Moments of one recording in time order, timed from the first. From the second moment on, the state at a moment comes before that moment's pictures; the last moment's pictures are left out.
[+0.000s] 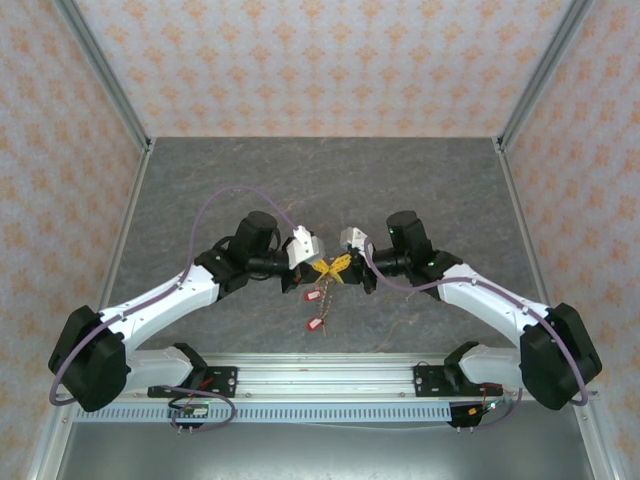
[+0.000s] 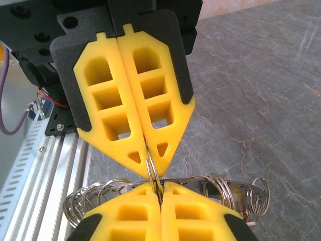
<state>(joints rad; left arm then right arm) -0.62 1.22 0.78 -0.16 0.65 0.32 0.57 1.22 0.69 -0.06 -0.86 -0.30</state>
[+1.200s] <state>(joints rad) -0.63 1.30 0.92 -0.38 0.61 0.46 0.61 1.20 0.81 -0.34 -0.72 -0.43</state>
